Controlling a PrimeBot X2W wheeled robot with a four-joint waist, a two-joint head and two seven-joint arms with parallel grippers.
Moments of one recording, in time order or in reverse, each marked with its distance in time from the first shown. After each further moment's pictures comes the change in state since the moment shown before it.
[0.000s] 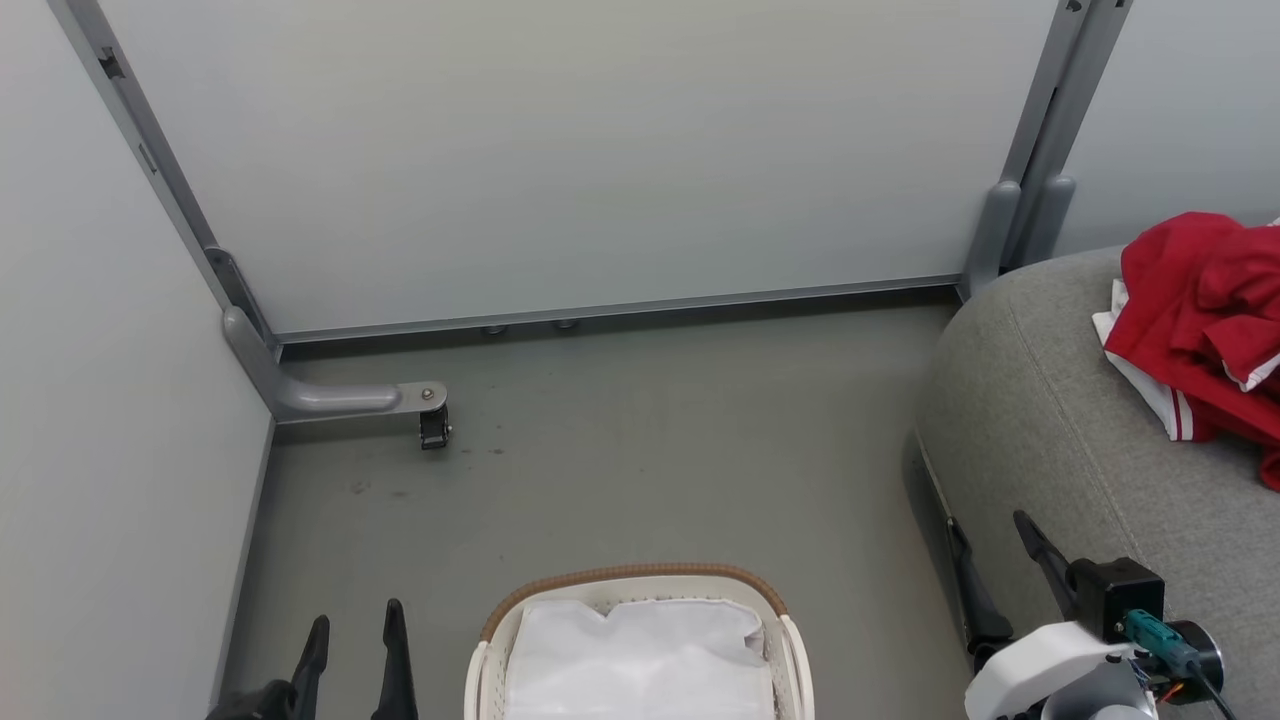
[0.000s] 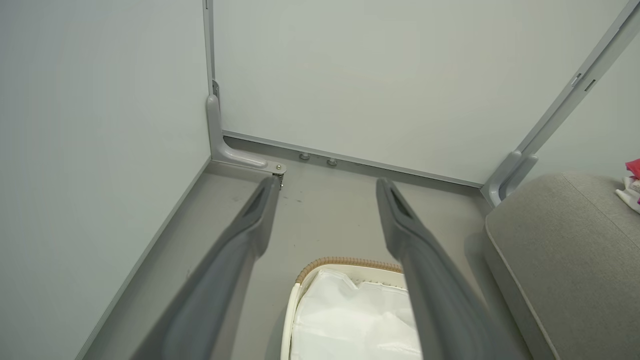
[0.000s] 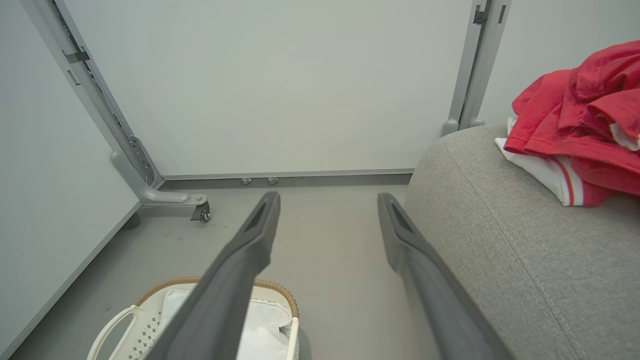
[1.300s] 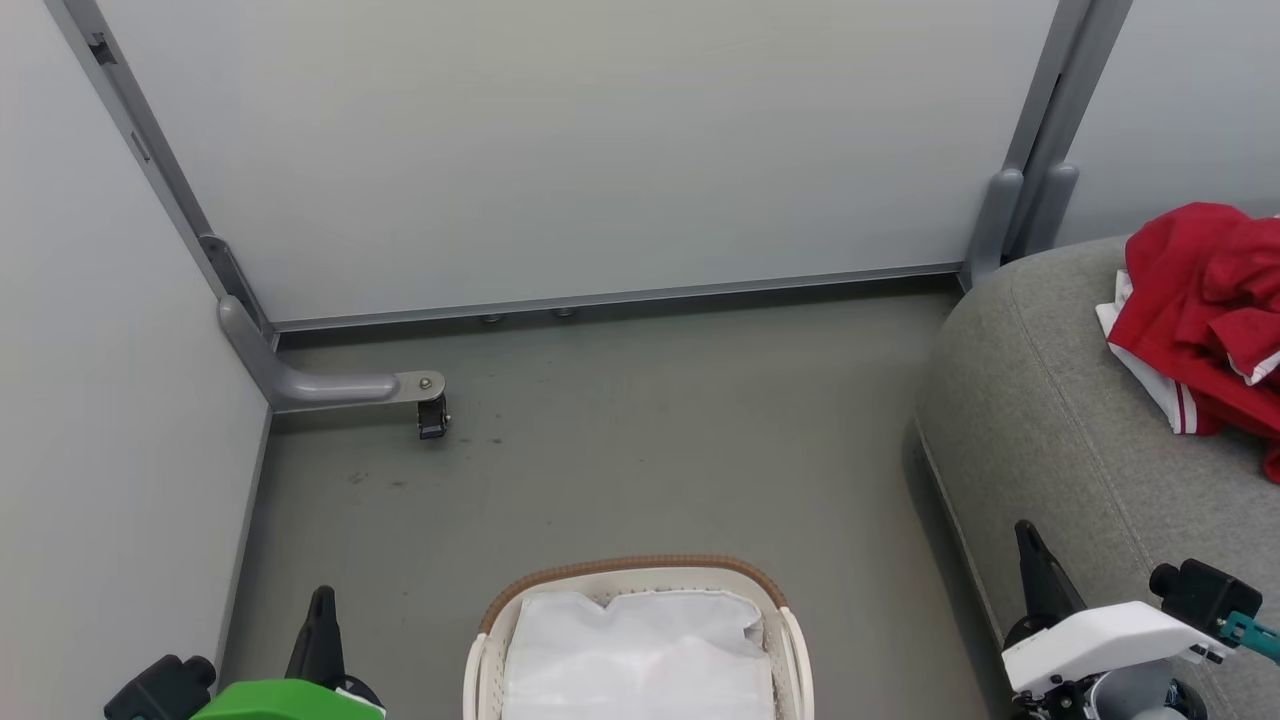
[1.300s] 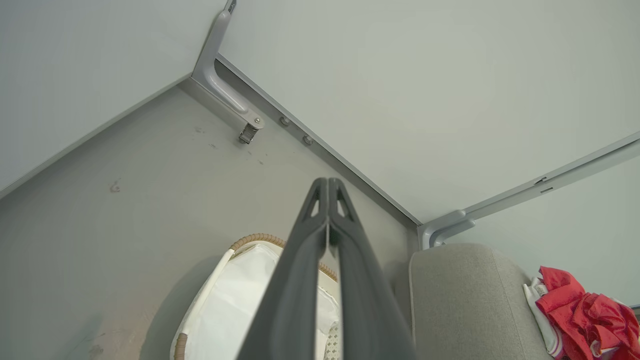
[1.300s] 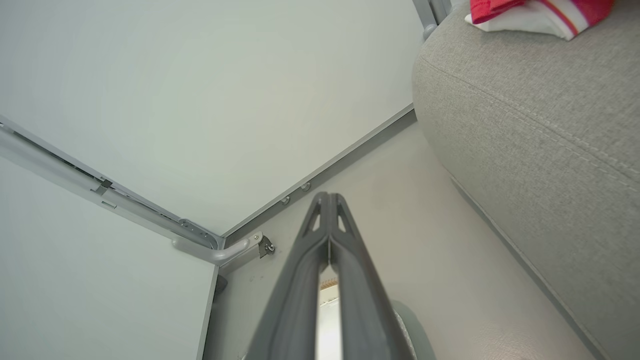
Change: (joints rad) left arm -0.068 -0.045 0.132 0.034 -0.437 -0.074 0.150; right arm 0.008 0.009 -0.044 -0.022 0.574 0.000 0.151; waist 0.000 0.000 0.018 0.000
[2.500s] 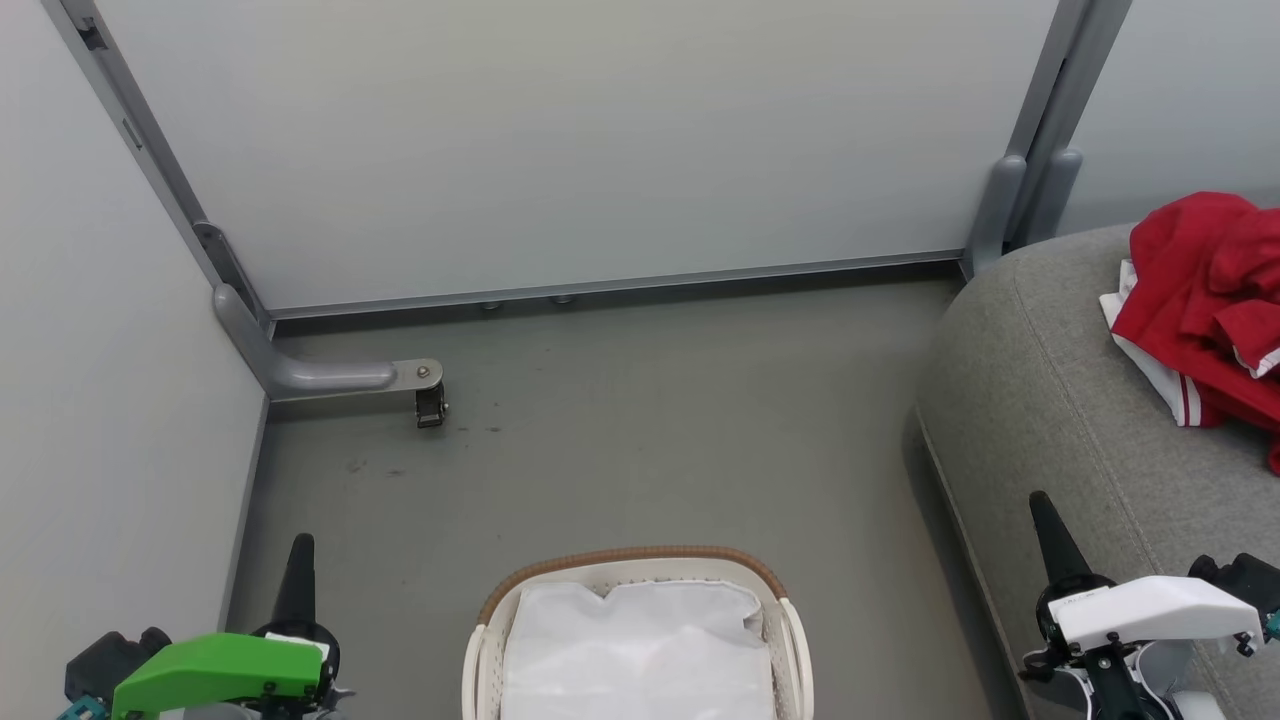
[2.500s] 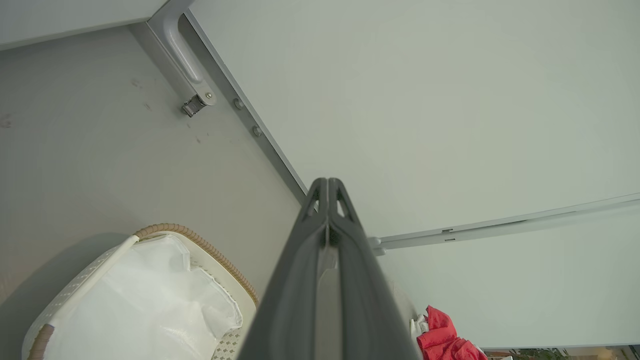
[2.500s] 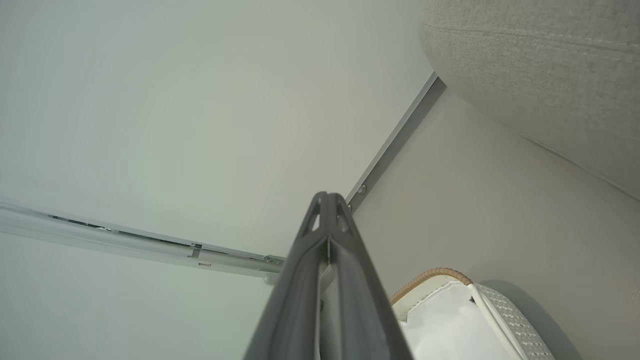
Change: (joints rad) left arm -0.075 -0.029 0.104 -0.007 -0.327 -0.058 0.113; right arm -0.025 -0.003 -0.036 -0.053 0.431 0.000 0.110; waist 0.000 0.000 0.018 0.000
